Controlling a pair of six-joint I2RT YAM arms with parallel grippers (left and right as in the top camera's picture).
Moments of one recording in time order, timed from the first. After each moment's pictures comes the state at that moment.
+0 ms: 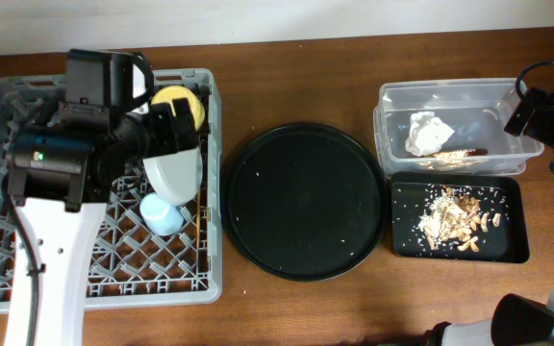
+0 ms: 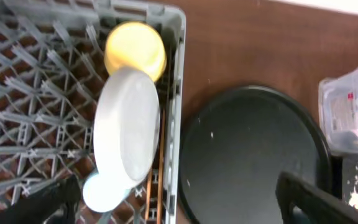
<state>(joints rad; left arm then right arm) -0.19 1.48 1.84 -1.27 0.00 -0.30 -0.40 1.61 1.99 -1.53 0.05 0.20</state>
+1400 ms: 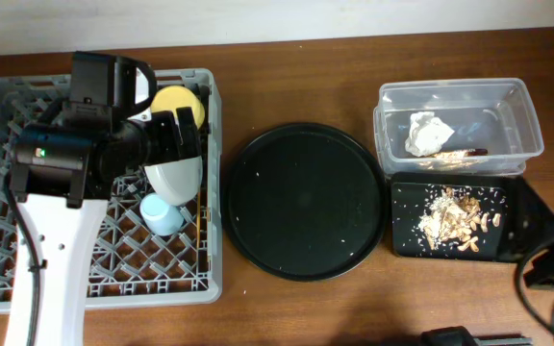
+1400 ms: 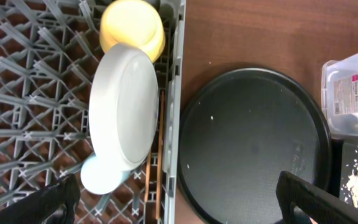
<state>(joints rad) -0.19 1.48 1.84 -1.33 0.02 -0.30 0.09 0.72 1.65 -1.11 0.13 0.19</state>
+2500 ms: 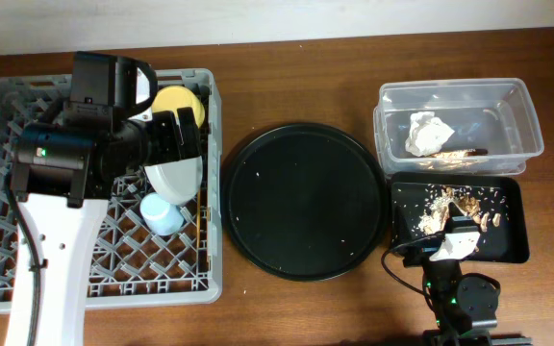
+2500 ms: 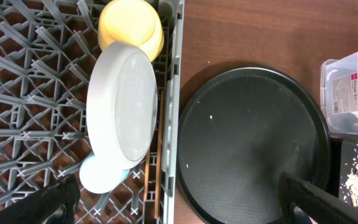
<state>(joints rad) -0.19 1.48 1.84 -1.33 0.03 -0.30 0.01 0.01 0.01 -0.07 -0.03 0.06</state>
